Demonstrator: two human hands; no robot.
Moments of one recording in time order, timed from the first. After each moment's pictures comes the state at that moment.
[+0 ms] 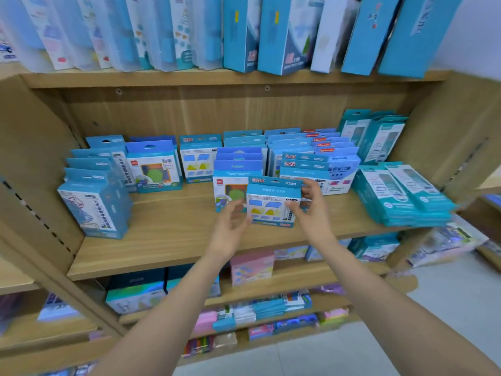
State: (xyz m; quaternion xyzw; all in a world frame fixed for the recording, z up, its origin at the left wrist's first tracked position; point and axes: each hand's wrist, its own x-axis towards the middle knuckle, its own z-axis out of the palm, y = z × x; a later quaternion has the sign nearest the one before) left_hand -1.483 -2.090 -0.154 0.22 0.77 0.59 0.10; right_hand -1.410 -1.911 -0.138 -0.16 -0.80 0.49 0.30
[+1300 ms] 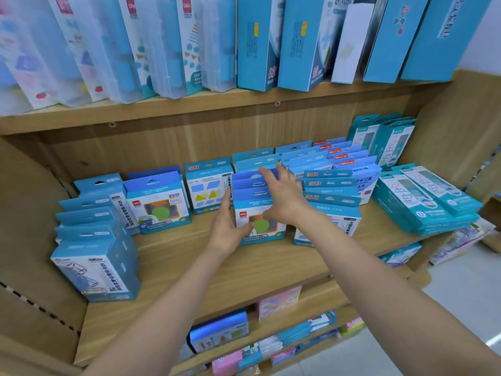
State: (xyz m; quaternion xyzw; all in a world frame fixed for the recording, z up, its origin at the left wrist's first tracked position) left_hand -1.613 -2.099 -0.149 0.28 0.77 0.56 0.13; right_hand -1.539 -1.968 -0.066 -0.21 -0.97 0.13 0.06
